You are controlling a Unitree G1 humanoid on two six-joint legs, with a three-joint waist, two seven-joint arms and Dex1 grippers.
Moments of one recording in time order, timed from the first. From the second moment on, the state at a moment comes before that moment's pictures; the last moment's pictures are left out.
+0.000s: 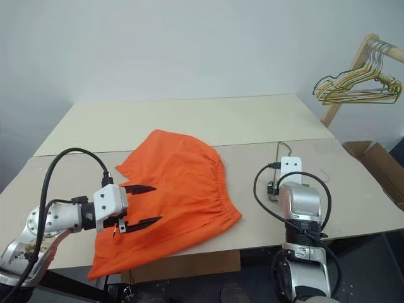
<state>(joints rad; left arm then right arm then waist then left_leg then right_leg) 0.01 0.79 0.02 -0.46 -0.27 0.22 -0.95 -0.54 -0.23 -0.25 0.09 0.05 1.19 -0.12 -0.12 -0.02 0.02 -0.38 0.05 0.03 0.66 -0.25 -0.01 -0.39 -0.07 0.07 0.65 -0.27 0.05</state>
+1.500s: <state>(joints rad) -0.04 0.65 0.02 -0.45 -0.30 0.28 -0.86 -0.58 -0.24 -0.17 0.23 0.09 0.94 0.03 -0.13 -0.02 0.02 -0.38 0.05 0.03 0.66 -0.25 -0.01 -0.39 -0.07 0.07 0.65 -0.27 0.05</state>
